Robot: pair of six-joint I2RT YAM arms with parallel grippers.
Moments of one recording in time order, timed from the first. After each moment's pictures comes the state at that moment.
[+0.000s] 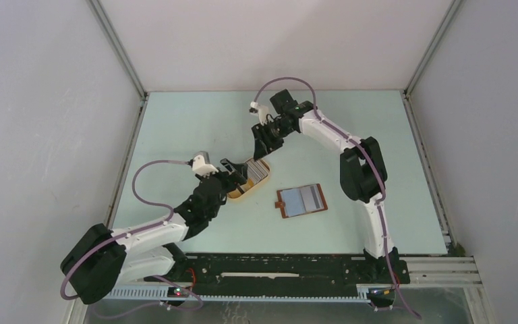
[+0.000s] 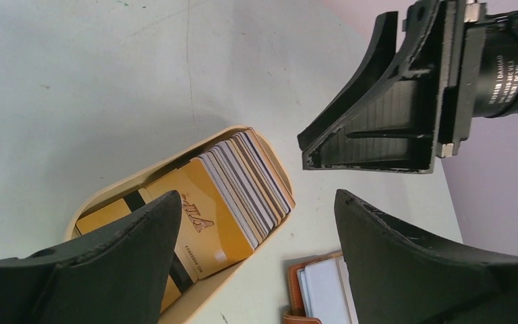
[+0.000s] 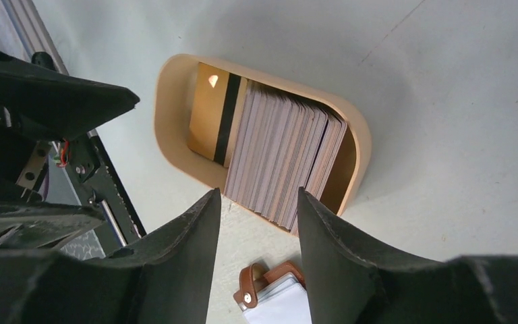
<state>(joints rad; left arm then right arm) -0.74 1.08 0.32 0.51 -0.54 -0.83 0.56 2.19 1.93 -0.78 -0.69 -0.04</state>
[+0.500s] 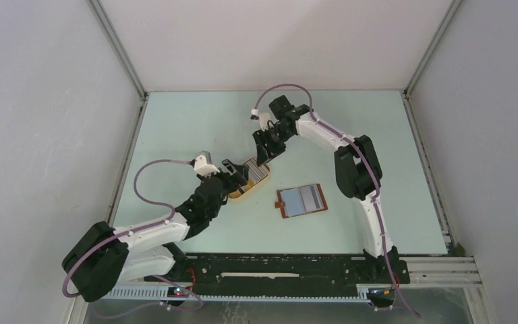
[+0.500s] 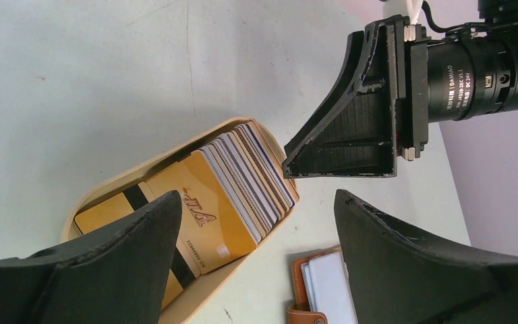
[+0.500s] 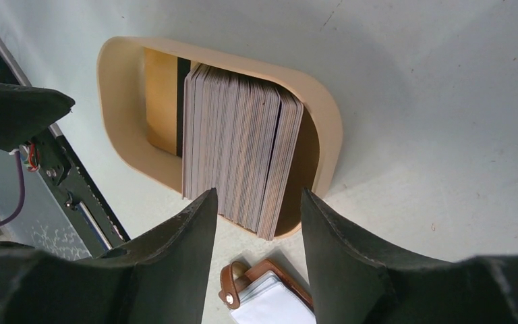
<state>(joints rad) -0.74 1.10 0.32 0.51 -0.52 -0.83 0.56 2.26 1.94 -0.82 -0.62 -0.03</state>
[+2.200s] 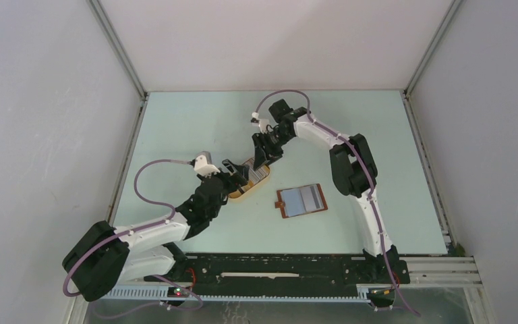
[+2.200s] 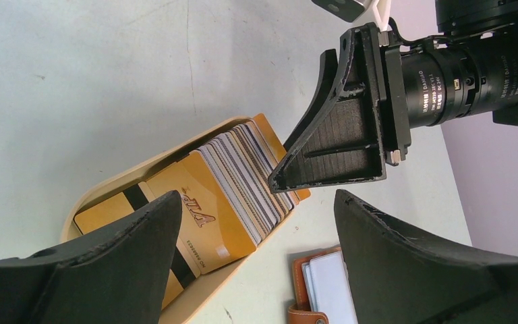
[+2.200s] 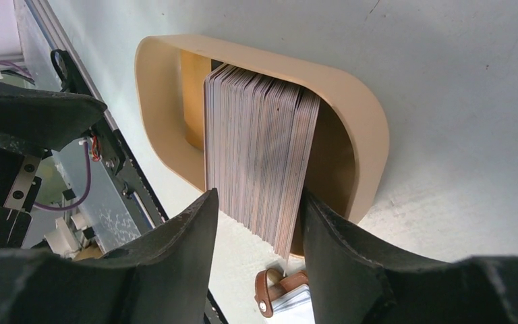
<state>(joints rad) -0.74 1.11 0.32 0.51 -0.52 -0.83 0.56 2.33 1.96 -0.83 -0.77 0.05</state>
